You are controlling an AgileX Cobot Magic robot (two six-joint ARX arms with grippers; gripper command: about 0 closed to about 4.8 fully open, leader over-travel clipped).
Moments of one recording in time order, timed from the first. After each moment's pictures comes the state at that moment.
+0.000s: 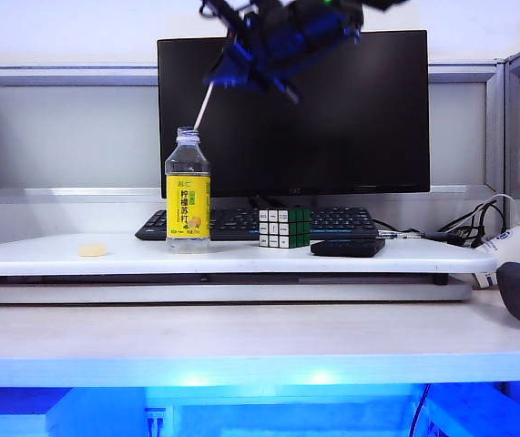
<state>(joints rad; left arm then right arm) 0.02 0.00 0.03 -0.18 0.58 -0.11 0.52 1.92 1.63 0.17 -0.36 0.40</state>
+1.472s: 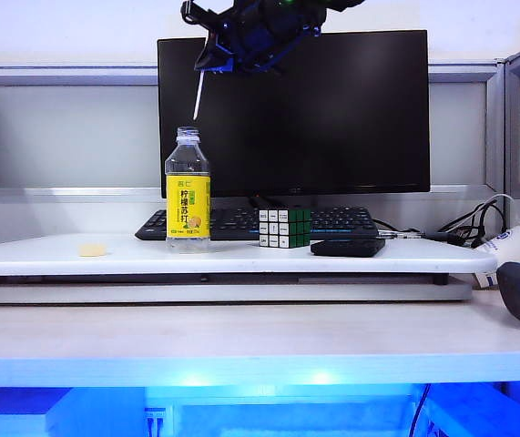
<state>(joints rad) 0.02 0.00 0.03 -0.18 0.57 -0.08 0.52 2.18 2.10 0.02 -0.29 0.16</state>
